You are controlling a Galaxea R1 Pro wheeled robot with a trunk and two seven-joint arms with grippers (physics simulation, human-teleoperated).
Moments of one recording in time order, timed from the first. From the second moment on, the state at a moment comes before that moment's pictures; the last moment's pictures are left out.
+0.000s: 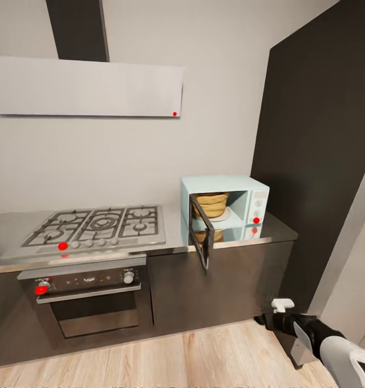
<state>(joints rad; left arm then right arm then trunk) 0.00 -0.01 0.03 -0.07 0.18 -0.07 0.00 -0.75 -0.22 -0.29 -0.13 0.29 0.16 0.40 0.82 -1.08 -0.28</state>
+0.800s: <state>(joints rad) -0.11 0.06 0.03 -0.91 0.29 0.42 0.16 -0.35 -0.10 -0.29 0.03 0.31 0.05 -0.04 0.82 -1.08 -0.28</state>
